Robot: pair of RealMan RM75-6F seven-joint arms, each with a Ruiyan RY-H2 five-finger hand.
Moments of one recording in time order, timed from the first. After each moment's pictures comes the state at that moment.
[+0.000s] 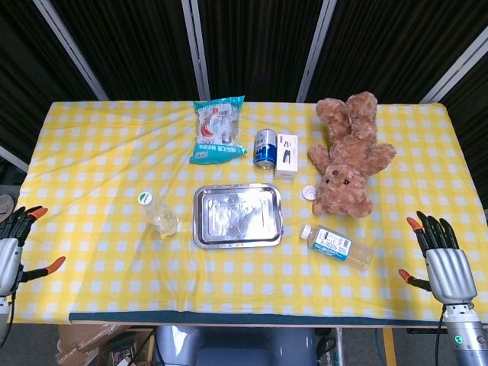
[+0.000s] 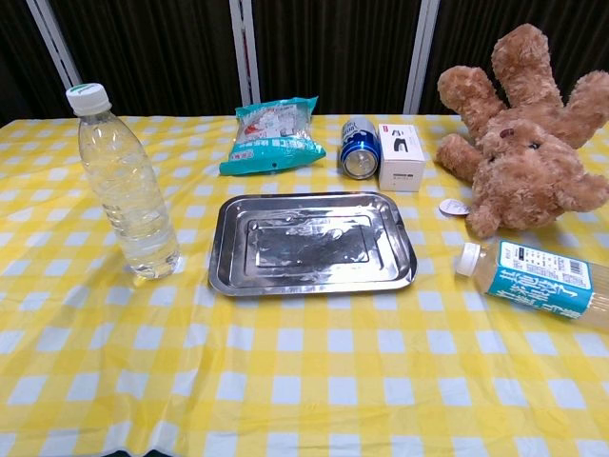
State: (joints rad) left arm -0.11 -1.11 -0.08 -1.72 1.43 1.43 -0.25; right arm 0.11 -1.17 0.06 -1.55 -1.53 1.47 -0.01
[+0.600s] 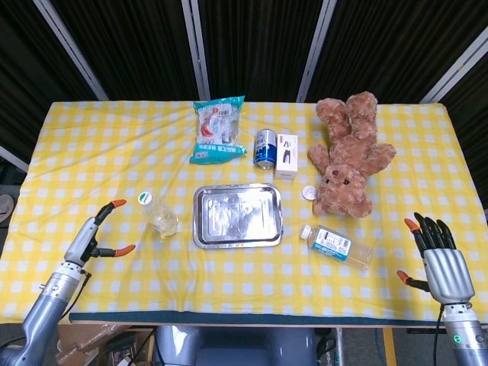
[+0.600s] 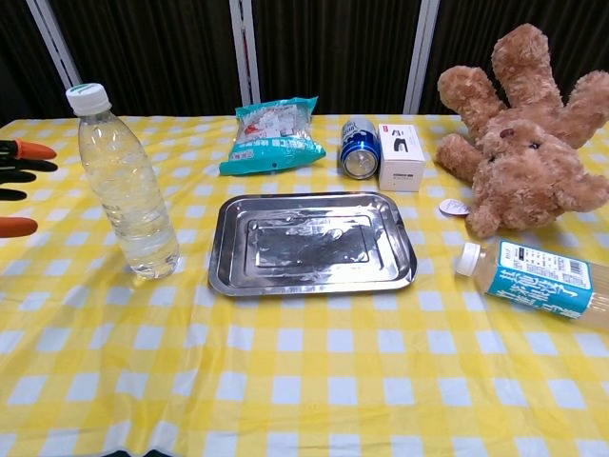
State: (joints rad) left arm -0.33 -1.30 -0.16 -1.66 1.29 1.04 -0.60; right arm 0.11 -1.16 0.05 -1.56 -1.52 1.45 0.00
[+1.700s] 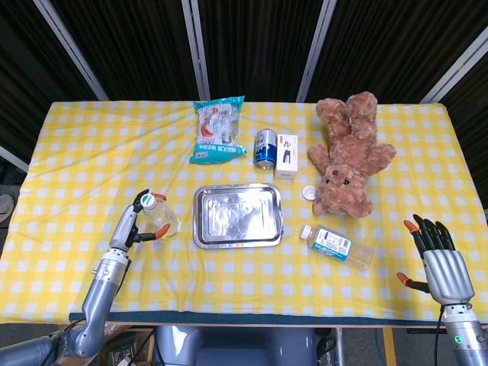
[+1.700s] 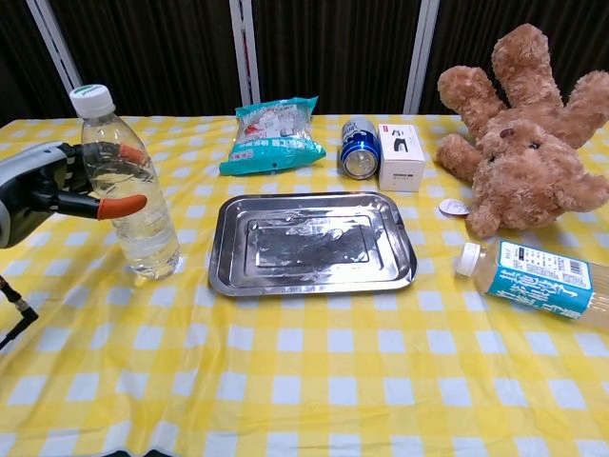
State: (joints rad) left arm -0.44 -1.63 -0.25 -1.53 1.15 1.10 -0.39; right arm 0.11 -1.15 0.05 -1.56 -1.52 1.43 0.01
